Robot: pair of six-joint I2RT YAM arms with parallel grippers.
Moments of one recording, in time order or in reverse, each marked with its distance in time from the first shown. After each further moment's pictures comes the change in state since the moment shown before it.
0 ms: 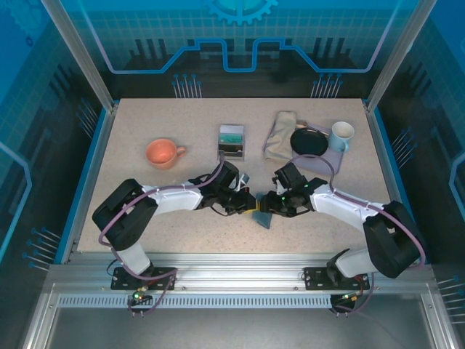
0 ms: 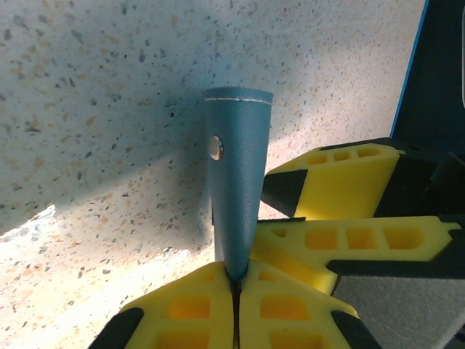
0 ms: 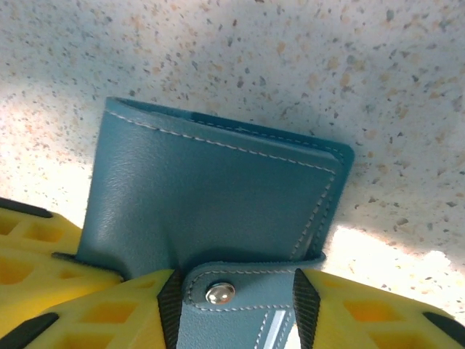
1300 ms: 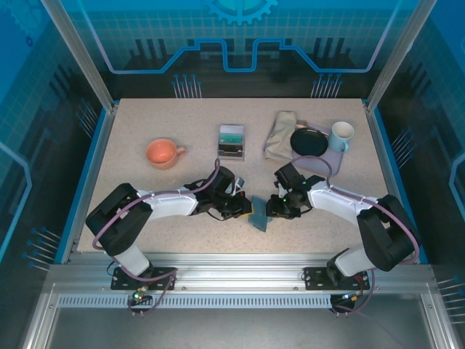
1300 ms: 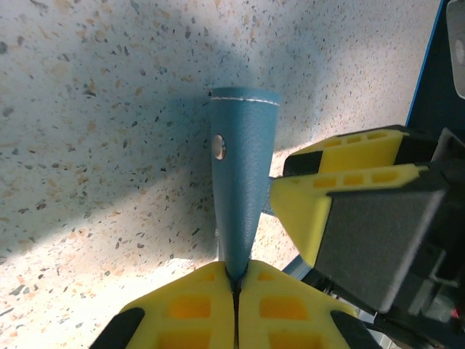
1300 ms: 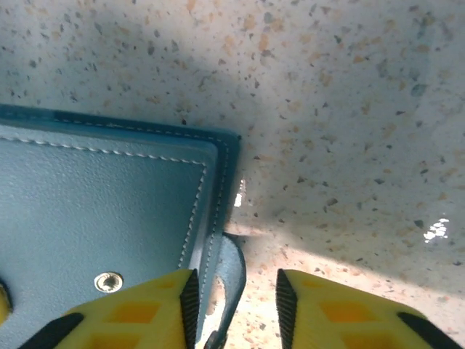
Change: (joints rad) left arm -0.008 -0.056 -0.085 0.032 -0.048 -0.024; right arm -0.020 0.048 0.023 -0.107 0.038 -0.068
